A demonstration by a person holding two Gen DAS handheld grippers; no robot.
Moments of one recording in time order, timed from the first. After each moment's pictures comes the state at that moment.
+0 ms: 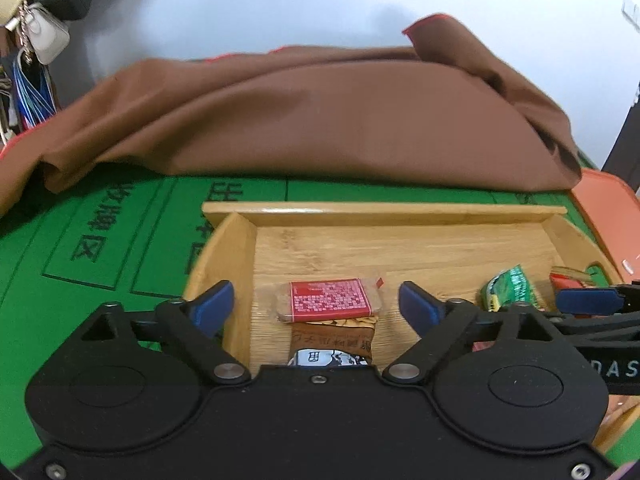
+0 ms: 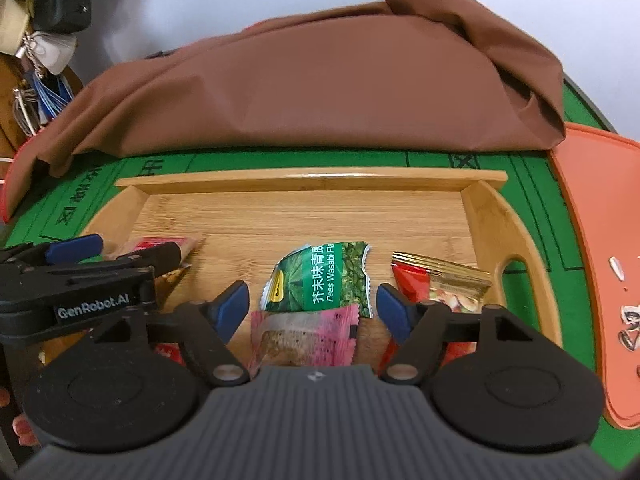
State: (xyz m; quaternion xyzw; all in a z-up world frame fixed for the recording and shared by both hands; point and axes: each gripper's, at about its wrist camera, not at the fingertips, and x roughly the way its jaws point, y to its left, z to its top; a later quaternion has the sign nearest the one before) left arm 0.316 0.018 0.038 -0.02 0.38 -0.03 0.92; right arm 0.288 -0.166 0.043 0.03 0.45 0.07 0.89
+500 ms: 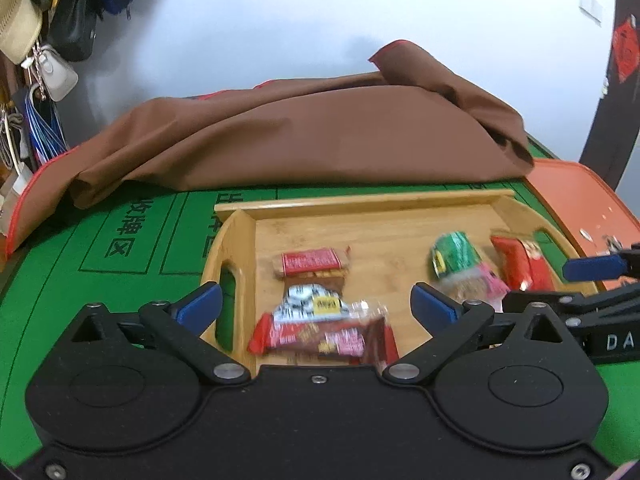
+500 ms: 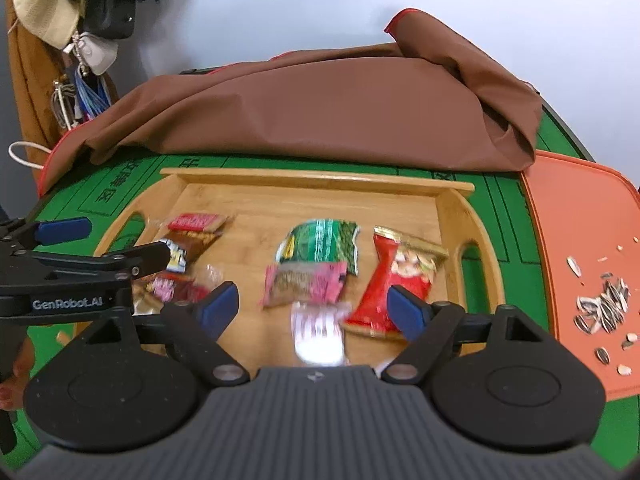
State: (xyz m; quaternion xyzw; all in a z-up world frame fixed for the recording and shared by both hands) left arm 0.230 0.012 0.068 0.01 0.34 -0.05 0.94; right arm 0.214 -0.178 0.073 0.00 0.40 0.09 0.91
